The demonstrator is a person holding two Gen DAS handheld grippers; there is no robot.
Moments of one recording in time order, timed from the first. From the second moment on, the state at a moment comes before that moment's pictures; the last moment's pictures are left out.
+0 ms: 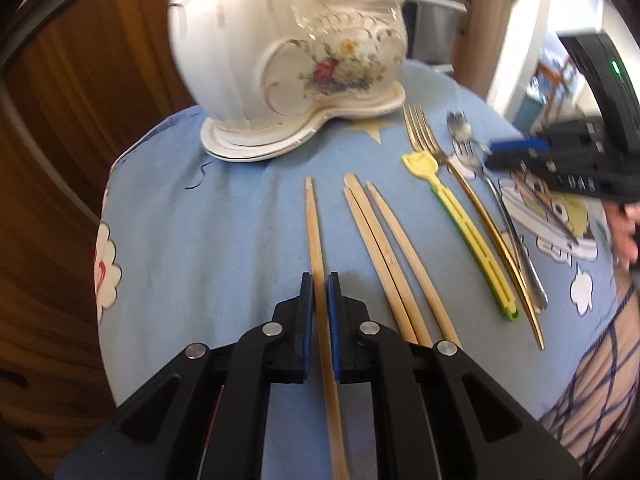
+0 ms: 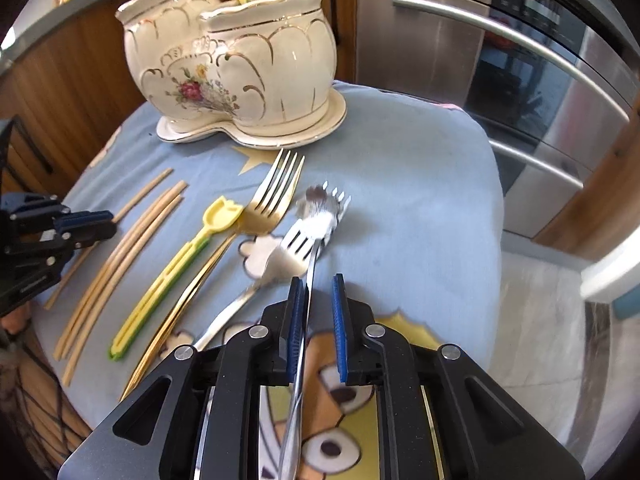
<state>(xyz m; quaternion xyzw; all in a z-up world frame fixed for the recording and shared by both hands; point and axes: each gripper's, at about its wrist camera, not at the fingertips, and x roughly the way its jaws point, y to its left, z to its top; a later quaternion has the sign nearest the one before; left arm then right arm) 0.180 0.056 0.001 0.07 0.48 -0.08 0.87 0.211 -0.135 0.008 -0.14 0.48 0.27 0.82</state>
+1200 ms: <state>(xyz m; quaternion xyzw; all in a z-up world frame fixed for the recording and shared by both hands) 0.141 0.099 0.089 -0.06 0.24 -0.08 0.97 0.200 -0.174 0.097 0.06 0.29 0.35 0.89</state>
